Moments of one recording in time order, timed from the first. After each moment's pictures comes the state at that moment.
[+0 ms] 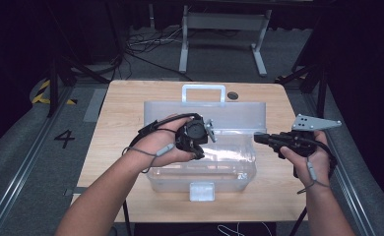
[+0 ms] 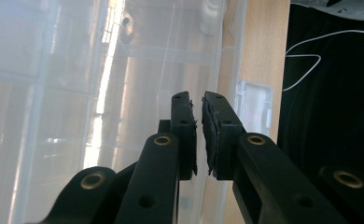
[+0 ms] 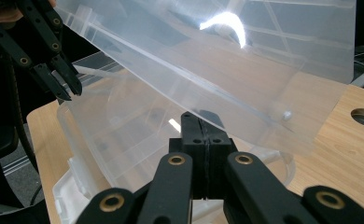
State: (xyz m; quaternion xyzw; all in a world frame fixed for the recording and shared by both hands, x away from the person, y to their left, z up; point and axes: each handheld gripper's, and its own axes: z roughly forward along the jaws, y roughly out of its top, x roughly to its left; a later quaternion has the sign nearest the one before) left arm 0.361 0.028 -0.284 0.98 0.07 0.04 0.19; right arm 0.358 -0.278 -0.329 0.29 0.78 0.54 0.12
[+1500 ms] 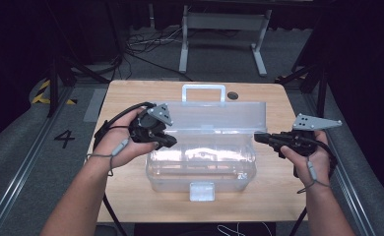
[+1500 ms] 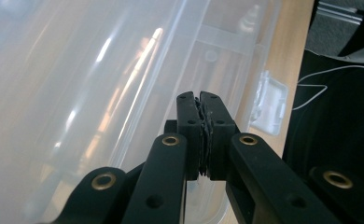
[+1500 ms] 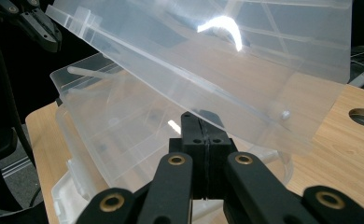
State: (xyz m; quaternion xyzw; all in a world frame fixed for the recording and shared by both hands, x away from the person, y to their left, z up) left arm 0.358 0.120 -0.271 0.94 0.17 0.07 0.30; right arm 0.358 -0.278 -0.329 0.29 0.78 0.54 0.12
